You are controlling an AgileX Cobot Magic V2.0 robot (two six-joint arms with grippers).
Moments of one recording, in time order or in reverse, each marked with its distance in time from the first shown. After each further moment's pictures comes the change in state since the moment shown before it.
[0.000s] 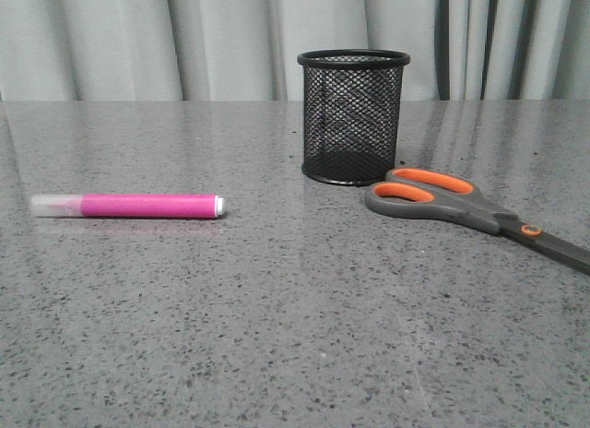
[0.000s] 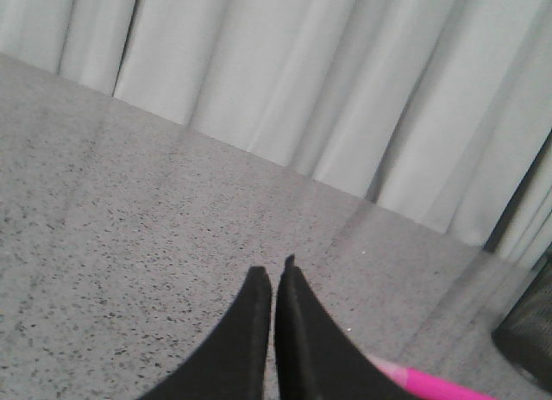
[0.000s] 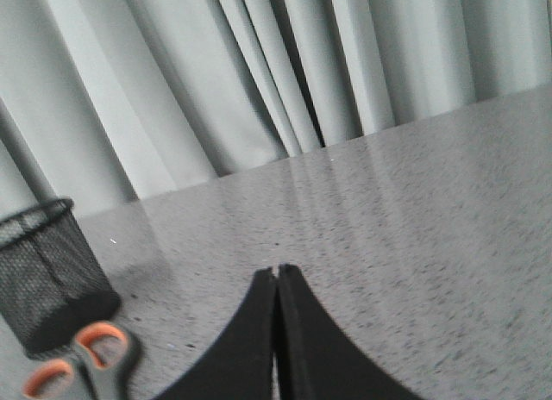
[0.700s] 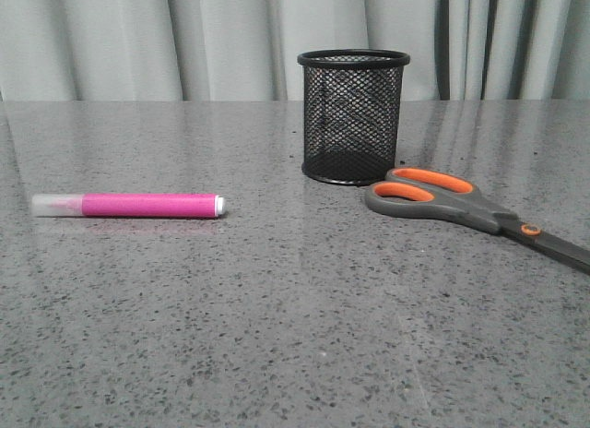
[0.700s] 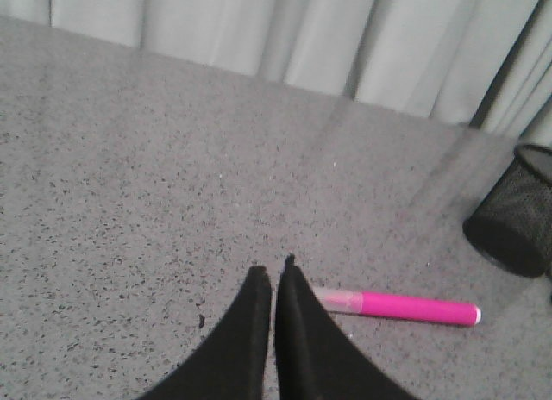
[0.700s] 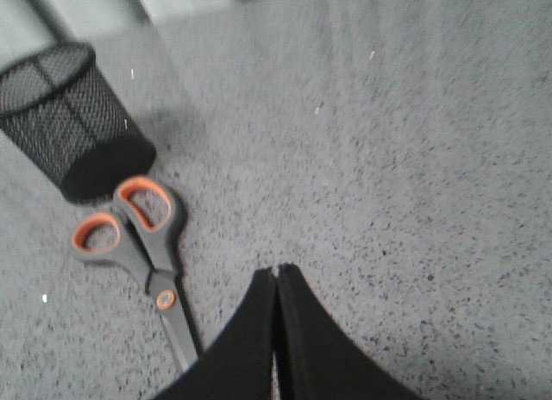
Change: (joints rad) left arm 0.000 0.311 -0.348 0.130 0.351 0.019; right arm 0.000 0.416 -0.373 0.019 0.461 -0.108
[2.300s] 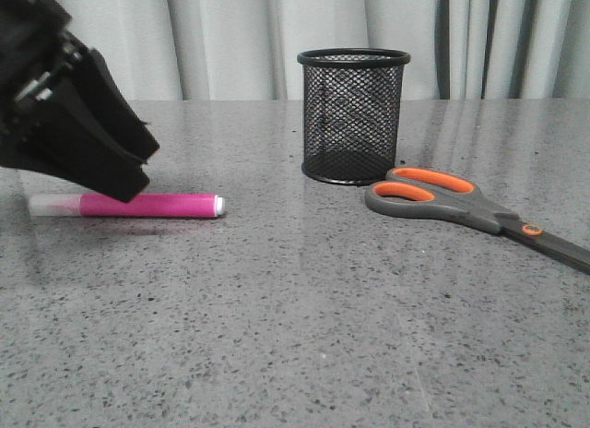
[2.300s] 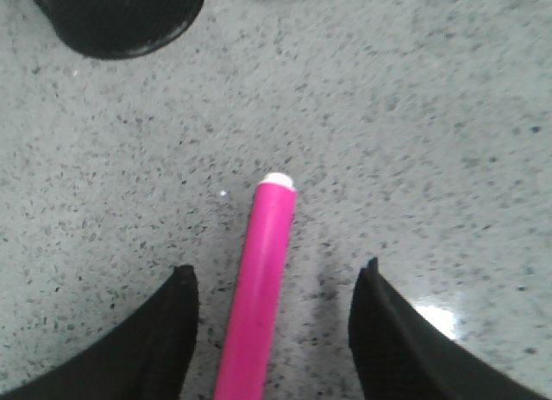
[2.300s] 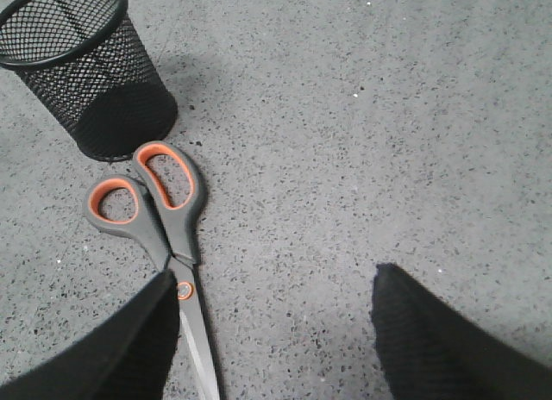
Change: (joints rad) left arm -0.144 1.235 -0.650 -0.479 0.544 1.634; right arm 0.002 0.224 -0.220 0.008 0.157 -0.143
